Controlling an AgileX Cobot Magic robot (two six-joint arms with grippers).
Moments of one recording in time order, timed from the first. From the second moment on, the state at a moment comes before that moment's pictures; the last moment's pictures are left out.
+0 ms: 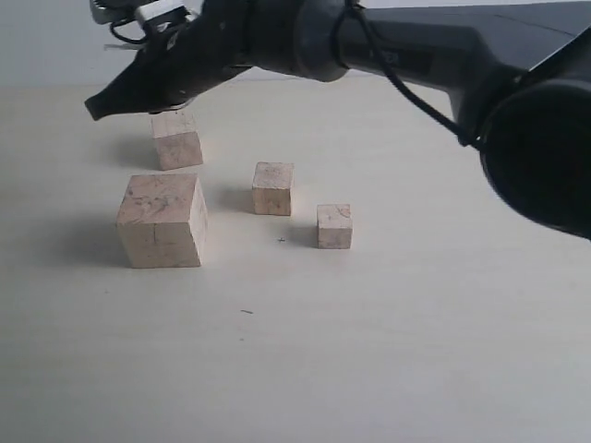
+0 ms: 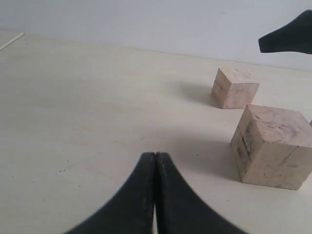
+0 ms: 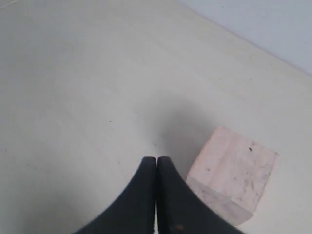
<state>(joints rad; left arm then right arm) 0.02 0.01 0.00 -0.07 0.37 -0.04 0.88 2.35 -2.00 0.34 0.41 -0.29</state>
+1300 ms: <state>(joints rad) 0.02 0.01 0.00 -0.07 0.37 -0.04 0.90 2.66 -2.35 -0.40 0.45 0.60</state>
